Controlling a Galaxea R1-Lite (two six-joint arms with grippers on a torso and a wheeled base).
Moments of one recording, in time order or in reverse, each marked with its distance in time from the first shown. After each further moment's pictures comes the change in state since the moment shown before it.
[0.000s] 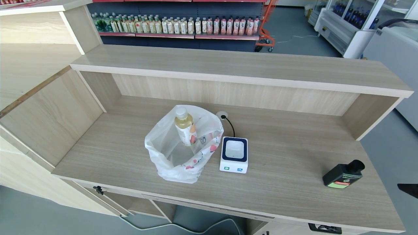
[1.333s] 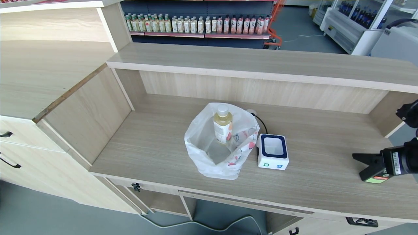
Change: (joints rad) left arm 0.000 0.000 0.000 0.000 0.000 0.001; right arm 0.366 0.020 -0.082 -0.065 -0.007 0.386
